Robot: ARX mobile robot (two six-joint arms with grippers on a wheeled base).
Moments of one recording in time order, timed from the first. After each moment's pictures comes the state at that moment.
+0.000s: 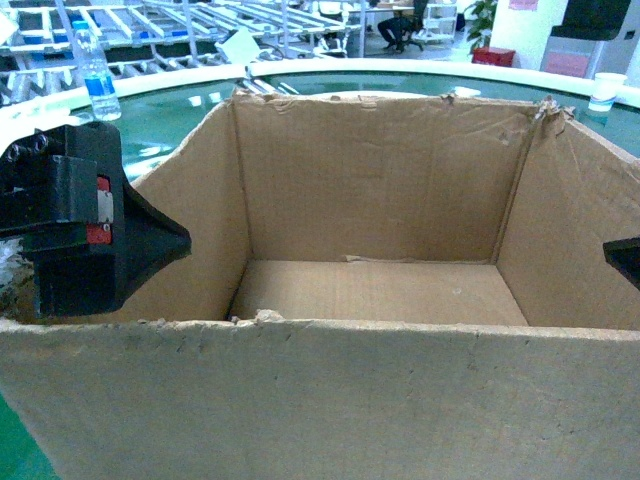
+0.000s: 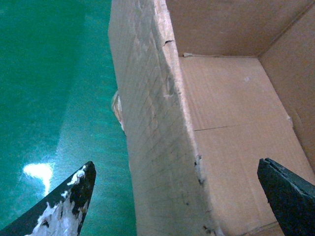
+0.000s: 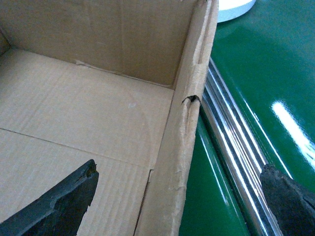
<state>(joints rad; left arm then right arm) -0.29 1.20 0.60 0.00 0.09 -0.25 0.20 1.24 0.55 0.20 0.05 -0.09</state>
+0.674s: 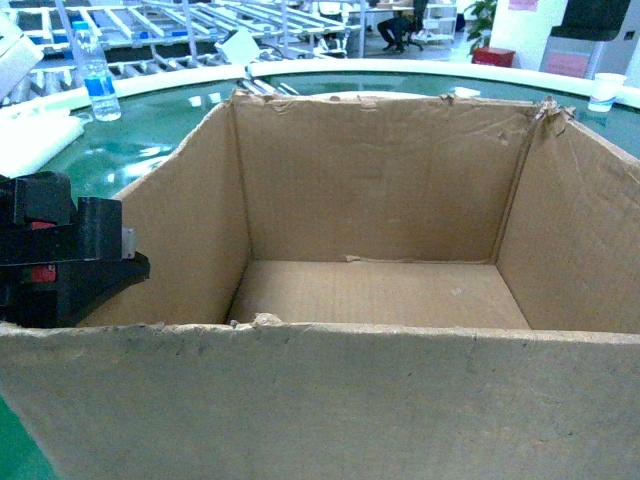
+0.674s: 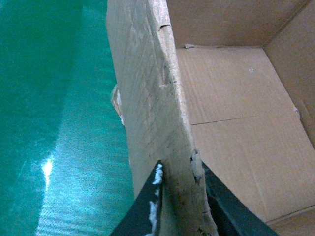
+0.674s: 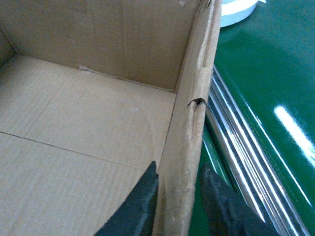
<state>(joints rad) -0.30 1.21 0.59 0.00 0.07 -0.24 0.20 1.25 0.52 0.25 0.05 -0.09</state>
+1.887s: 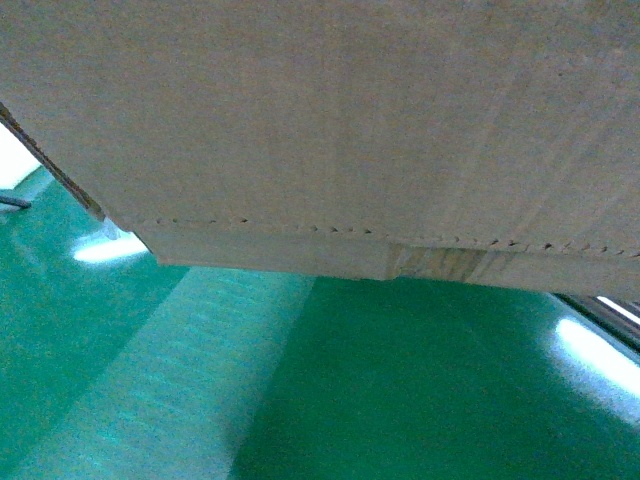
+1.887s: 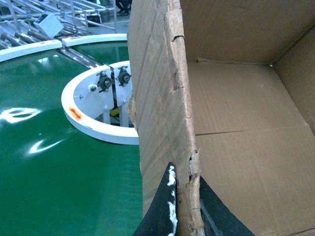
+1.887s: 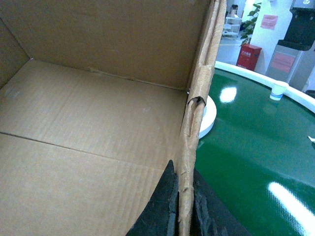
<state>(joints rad) -0.36 1.02 0.72 0.21 -0.08 -0.08 0.15 0.99 0.64 0.31 0.05 -0.04</state>
